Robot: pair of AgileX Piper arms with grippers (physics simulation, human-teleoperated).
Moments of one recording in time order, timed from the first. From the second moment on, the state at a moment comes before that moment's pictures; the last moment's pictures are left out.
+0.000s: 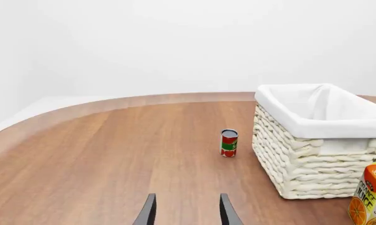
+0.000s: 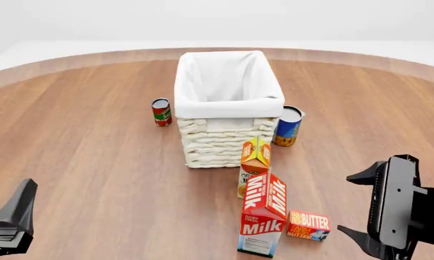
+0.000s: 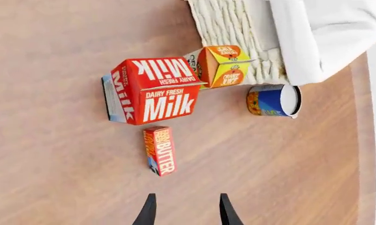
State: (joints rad) left arm 0.00 0.00 0.00 0.00 0.00; right arm 0.47 0.71 -0.54 0.76 -0.88
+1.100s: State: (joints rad) left arm 0.00 0.00 0.00 0.00 0.00; right arm 0.45 0.99 -0.36 0.43 -0.91
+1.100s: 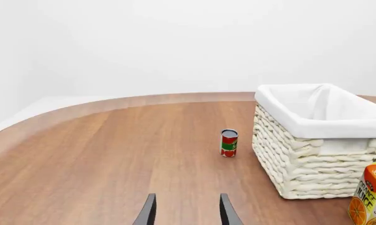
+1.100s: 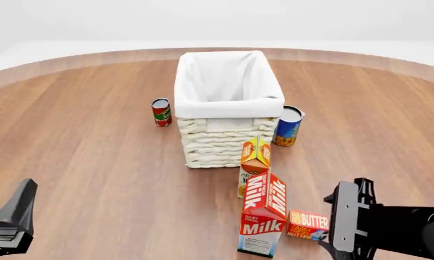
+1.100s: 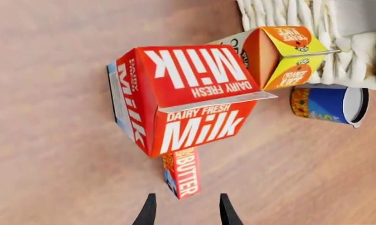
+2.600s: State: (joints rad) left arm 0.00 0.00 0.00 0.00 0.00; right arm 0.41 1.20 -0.30 0.20 -0.93
